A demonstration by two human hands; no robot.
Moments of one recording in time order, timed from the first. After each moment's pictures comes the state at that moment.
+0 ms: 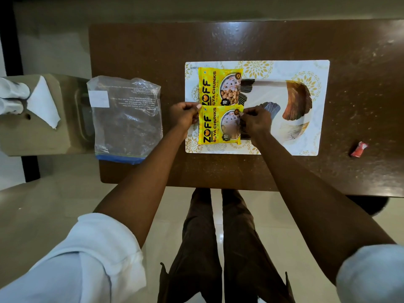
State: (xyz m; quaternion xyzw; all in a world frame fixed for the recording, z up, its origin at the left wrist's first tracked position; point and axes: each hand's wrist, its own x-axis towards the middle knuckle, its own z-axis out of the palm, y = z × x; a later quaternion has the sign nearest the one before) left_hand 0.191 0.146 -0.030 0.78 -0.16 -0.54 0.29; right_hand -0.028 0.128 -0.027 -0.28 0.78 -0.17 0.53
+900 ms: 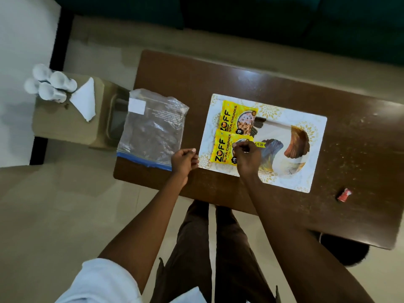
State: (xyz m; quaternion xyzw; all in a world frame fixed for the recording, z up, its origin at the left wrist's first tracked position) left_hand 0.205 0.253 0.023 0.76 0.02 -0.53 0.38; right_hand 0.026 0.180 0.047 -0.40 0.71 -0.26 0.52
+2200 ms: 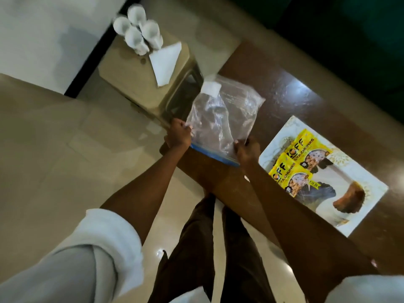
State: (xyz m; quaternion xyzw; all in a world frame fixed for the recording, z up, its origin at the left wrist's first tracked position) left_hand 0.423 0.313 0.016 0.93 -0.03 -0.29 0.23; right_hand 0.237 0.203 0.016 -0.56 0.66 -0.03 0.50
